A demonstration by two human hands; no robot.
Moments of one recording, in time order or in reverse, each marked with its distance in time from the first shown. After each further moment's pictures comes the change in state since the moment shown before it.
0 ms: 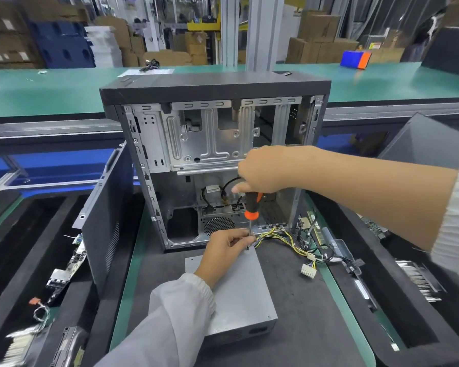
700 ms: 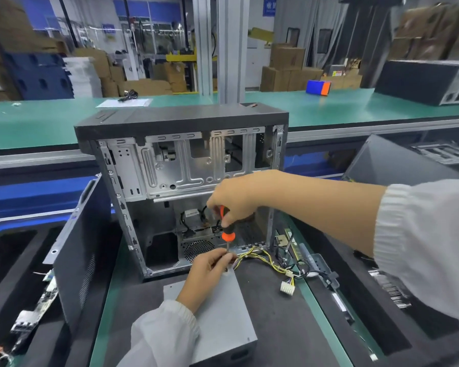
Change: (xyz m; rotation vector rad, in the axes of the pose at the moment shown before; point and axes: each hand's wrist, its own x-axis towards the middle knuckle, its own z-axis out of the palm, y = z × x) left_hand 0.001 0.006 0.006 -0.049 -0.028 0.060; right_hand -0.005 0.006 0.001 0.065 -0.027 -0.129
